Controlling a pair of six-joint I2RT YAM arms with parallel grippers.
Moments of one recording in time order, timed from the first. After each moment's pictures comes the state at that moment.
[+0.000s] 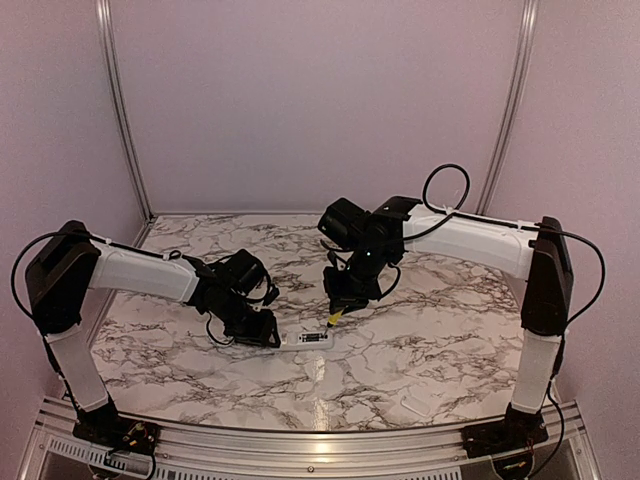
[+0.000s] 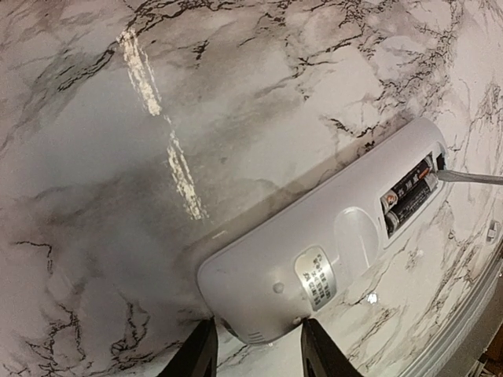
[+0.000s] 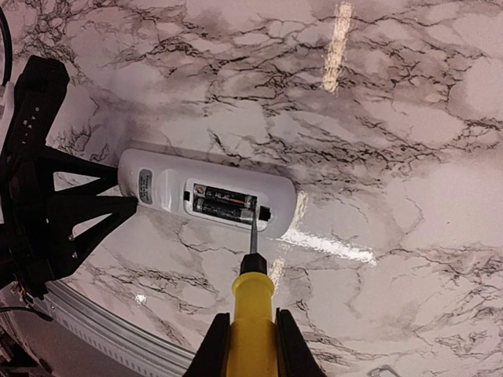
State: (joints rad) left arm -0.79 1.80 1.03 -0.38 0.28 -0.51; right arm 0.89 1.93 1.69 -1.02 -0.13 0.73
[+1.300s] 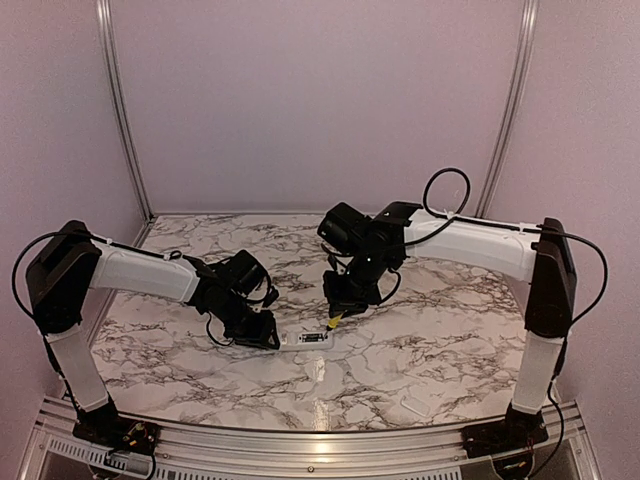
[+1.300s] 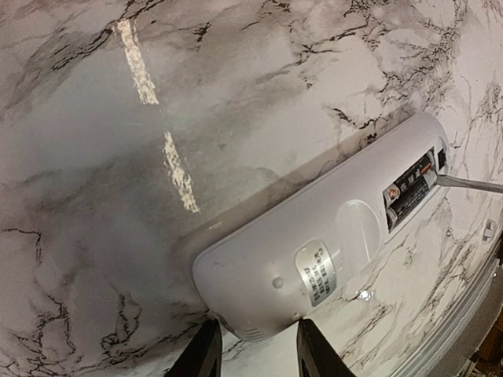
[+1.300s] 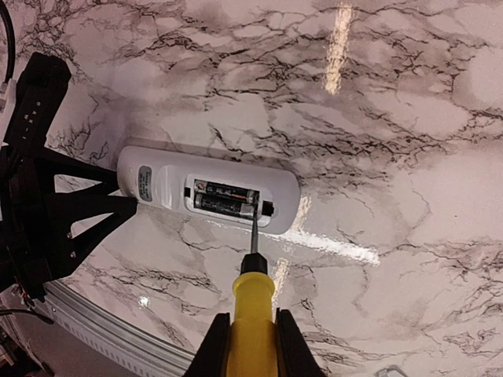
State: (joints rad) left arm -0.79 1.80 1.04 -0.39 0.30 -0.54; right arm 0.91 1.91 1.64 -0.99 -0.12 0.76
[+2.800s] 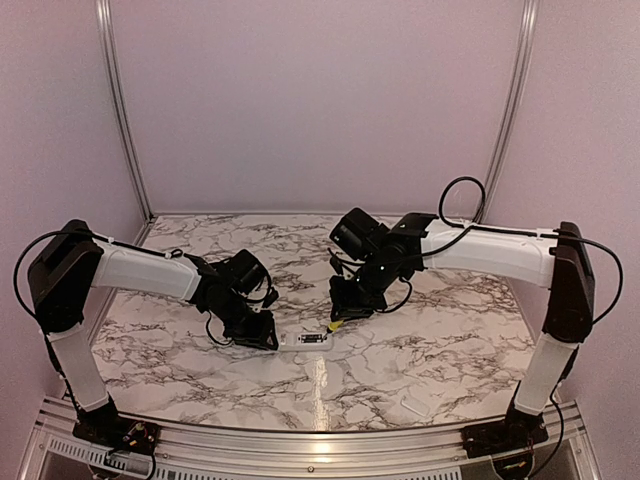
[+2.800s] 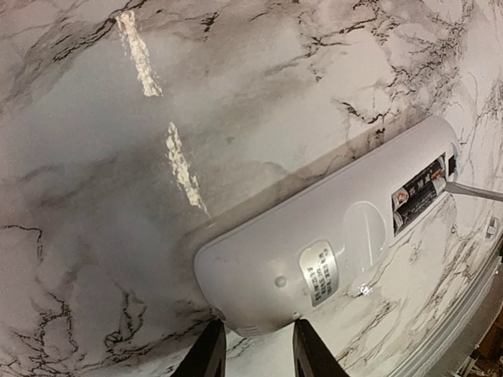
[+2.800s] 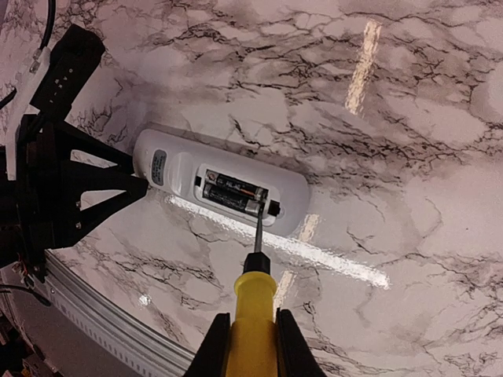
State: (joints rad) left arm -0.79 1.81 1.05 -0.43 0.31 -0.53; right arm 0.91 1.80 1.47 -0.83 -0.17 0.71
